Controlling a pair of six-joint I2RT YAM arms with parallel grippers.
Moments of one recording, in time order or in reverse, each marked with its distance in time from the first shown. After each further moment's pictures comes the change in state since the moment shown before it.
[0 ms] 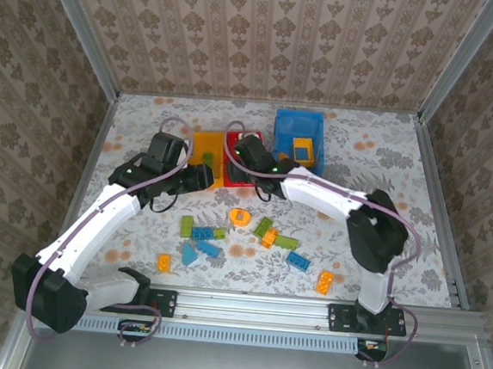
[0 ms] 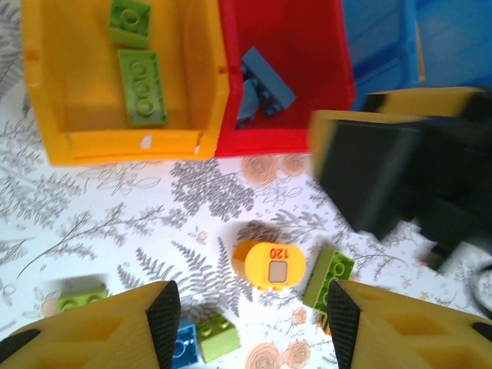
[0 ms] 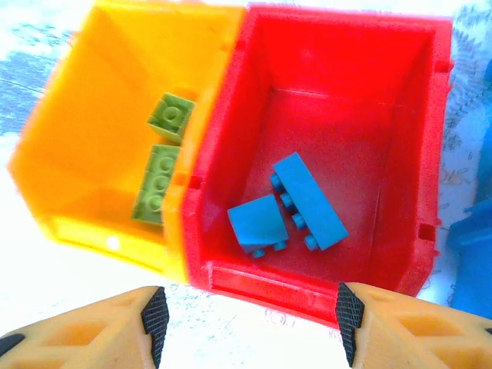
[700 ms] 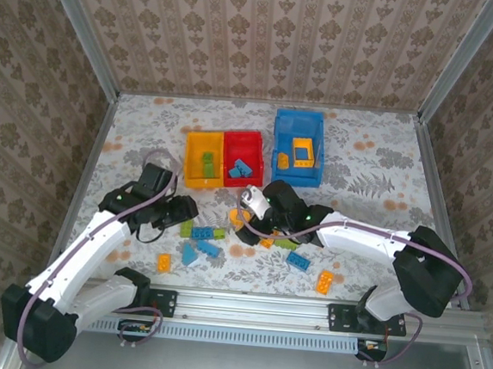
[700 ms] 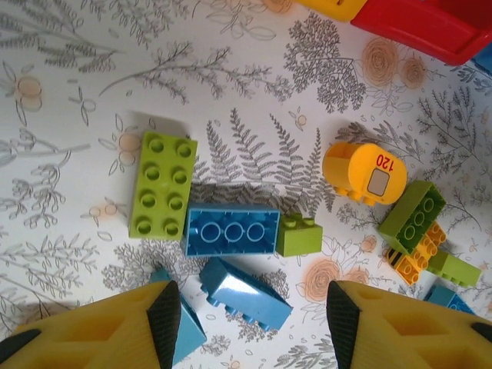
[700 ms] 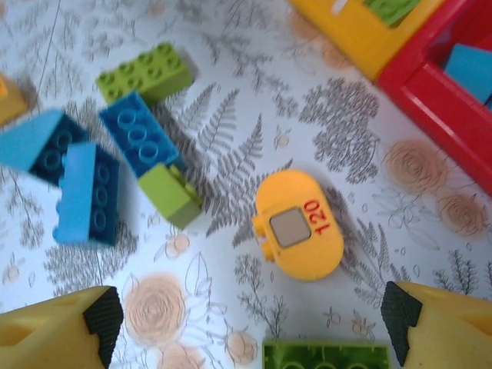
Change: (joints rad) left arm 0.025 -0.203 -0.237 -0.157 0.000 -0.181; right arm 0.060 -0.362 -0.561 0.164 -0.374 -0.539
